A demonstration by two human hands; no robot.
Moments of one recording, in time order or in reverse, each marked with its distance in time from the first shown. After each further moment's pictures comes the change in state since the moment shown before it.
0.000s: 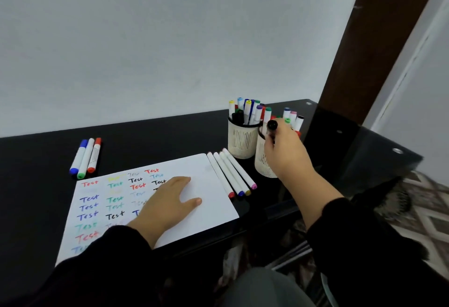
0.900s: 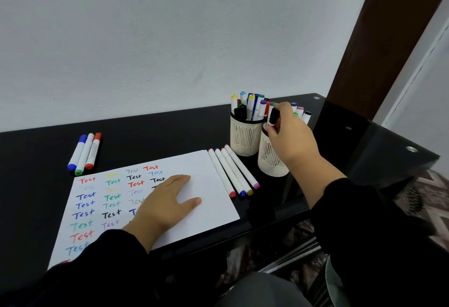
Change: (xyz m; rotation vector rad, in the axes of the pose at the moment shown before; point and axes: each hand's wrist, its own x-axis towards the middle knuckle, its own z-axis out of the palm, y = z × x) left_hand 0.003 -0.005 0.005 0.004 -0.008 -0.007; right_hand 0.030 0.015 0.006 -0.065 -0.015 -0.007
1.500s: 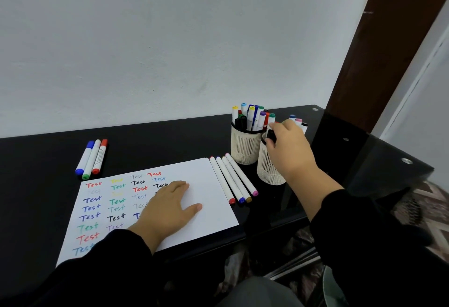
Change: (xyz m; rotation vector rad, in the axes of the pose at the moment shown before) left_hand -0.006 0.006 -0.004 0.155 -0.006 0.012; right_hand -0.007 -0.003 -0.006 -0.179 -0.037 -0.065
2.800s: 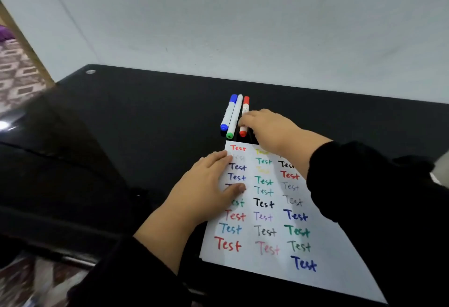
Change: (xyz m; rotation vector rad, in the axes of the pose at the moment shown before) left_hand -0.048 -0.161 -0.055 -0.167 0.065 -0.384; right_hand 0.053 -0.279 0.202 -0.102 -0.605 -0.920
